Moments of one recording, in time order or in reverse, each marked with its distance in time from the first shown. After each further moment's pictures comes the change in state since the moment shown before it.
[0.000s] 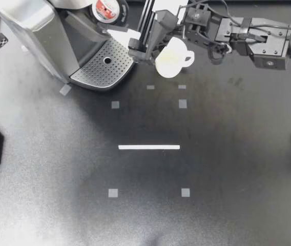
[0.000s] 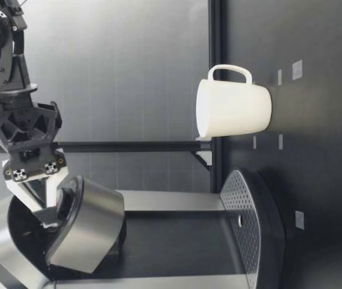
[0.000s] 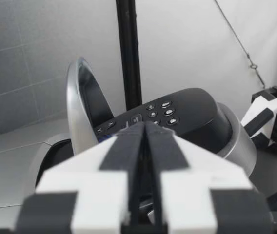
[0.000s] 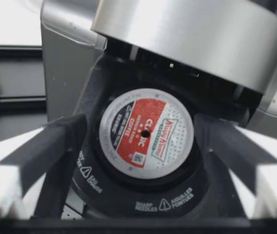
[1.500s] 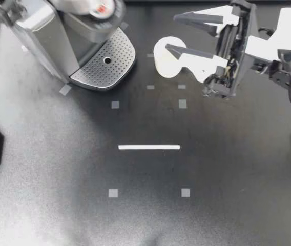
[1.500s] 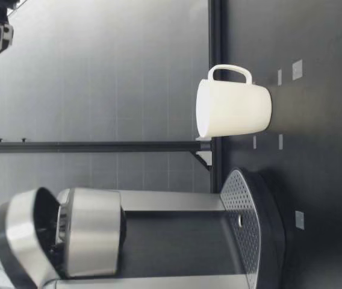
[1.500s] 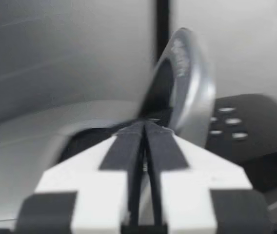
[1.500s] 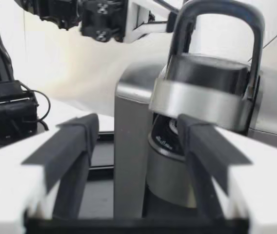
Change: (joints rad) left arm 0.201 0.160 -0.055 0.034 -0.169 -0.063; right arm 0.103 -0.425 0.479 0.040 -0.362 0.071
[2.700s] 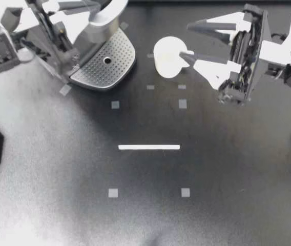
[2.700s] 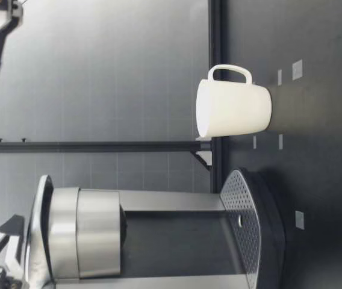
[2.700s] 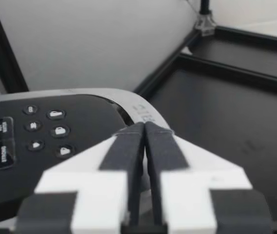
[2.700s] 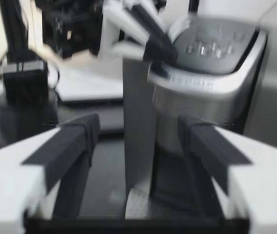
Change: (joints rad) left arm -0.192 0.242 -0.083 0.000 -0.046 -0.026; right arm 0.000 -0.097 0.052 0.000 0.184 0.031
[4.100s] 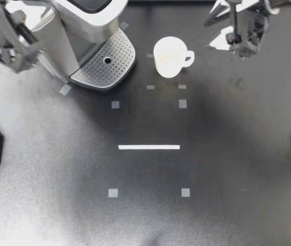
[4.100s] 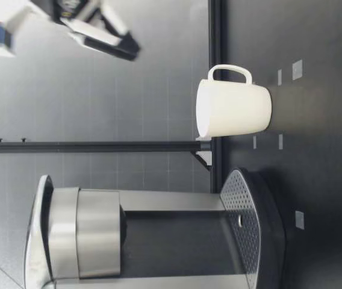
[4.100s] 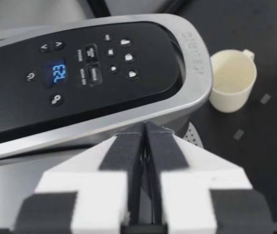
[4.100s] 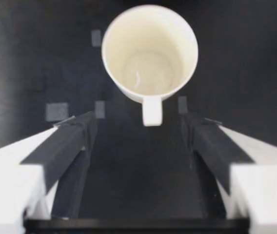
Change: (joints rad) left arm -0.227 -0.081 -0.388 -0.983 0.781 1.017; right arm -0.534 0.296 -0.324 0.630 1.203 -1.014
